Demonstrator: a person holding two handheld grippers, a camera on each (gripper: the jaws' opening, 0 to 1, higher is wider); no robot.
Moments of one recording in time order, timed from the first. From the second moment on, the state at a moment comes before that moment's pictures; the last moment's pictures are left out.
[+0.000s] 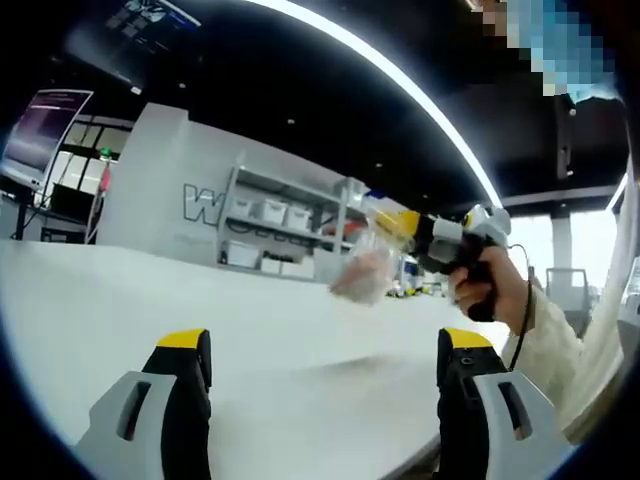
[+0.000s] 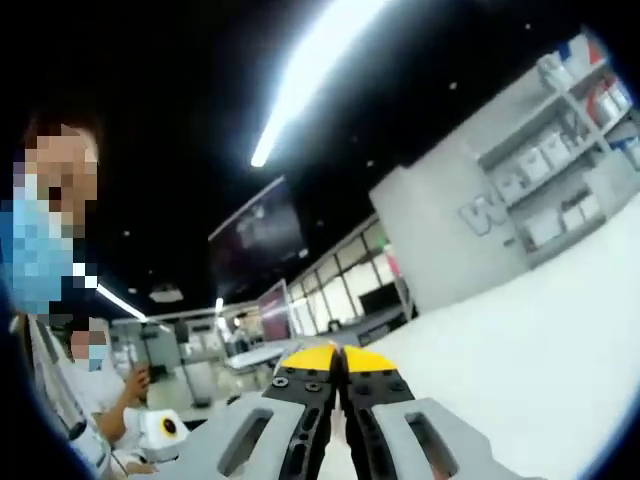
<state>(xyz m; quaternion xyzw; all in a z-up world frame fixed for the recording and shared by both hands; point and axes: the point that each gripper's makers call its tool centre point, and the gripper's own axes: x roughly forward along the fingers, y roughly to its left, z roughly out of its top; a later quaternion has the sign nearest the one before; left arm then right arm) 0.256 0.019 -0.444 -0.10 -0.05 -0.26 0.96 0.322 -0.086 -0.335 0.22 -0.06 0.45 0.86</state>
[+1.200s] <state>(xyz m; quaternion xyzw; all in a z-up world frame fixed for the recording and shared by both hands) 0.254 0.020 -0.440 -0.10 -0.05 -0.26 0.96 0.357 -0.093 -0.325 0.40 0.00 0.48 0.78</state>
